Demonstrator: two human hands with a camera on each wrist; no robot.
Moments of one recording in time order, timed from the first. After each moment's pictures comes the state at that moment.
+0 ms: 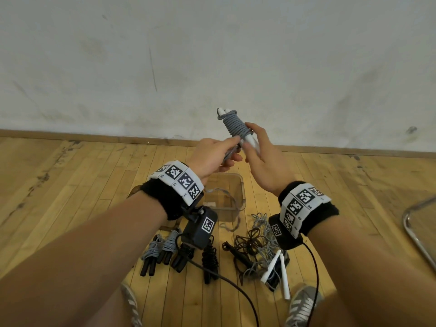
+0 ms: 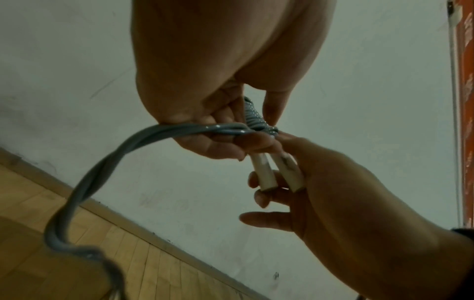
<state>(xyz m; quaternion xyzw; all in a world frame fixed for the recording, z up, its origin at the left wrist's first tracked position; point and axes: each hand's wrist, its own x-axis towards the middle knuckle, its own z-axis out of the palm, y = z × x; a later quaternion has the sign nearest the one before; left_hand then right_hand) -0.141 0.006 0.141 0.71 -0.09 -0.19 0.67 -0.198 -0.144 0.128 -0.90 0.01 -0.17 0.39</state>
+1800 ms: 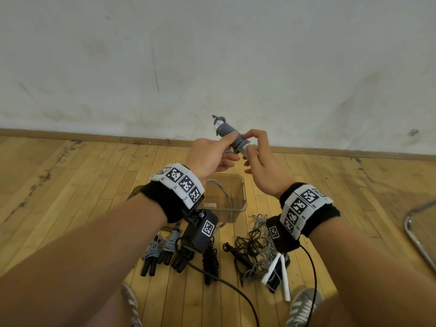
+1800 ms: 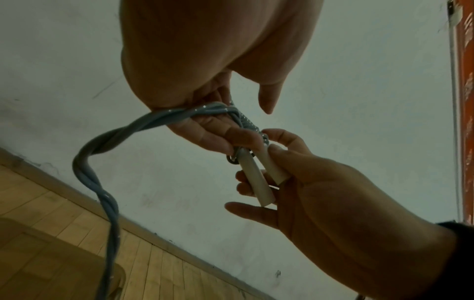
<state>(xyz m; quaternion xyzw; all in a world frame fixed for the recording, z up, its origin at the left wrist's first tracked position) -0.147 0.013 0.148 0.68 -0.05 -0.15 0.71 -0.202 -0.136 0.127 -0.89 -0.04 -0.14 0.43</state>
